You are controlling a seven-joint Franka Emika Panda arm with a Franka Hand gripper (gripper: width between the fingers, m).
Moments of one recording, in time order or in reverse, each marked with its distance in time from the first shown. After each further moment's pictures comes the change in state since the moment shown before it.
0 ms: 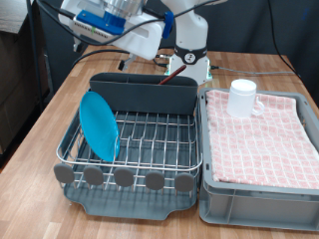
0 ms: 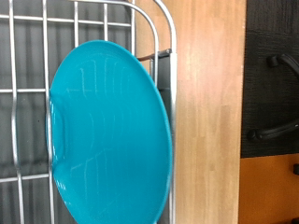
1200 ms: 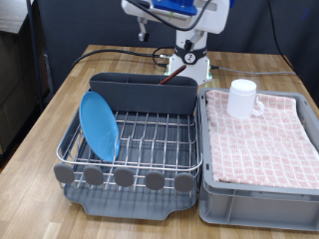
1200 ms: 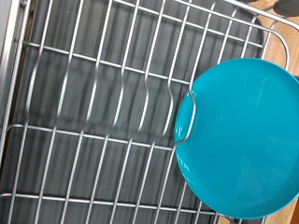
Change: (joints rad) arm 0.092 -0.110 0.175 -0.026 0.103 -0.178 -0.076
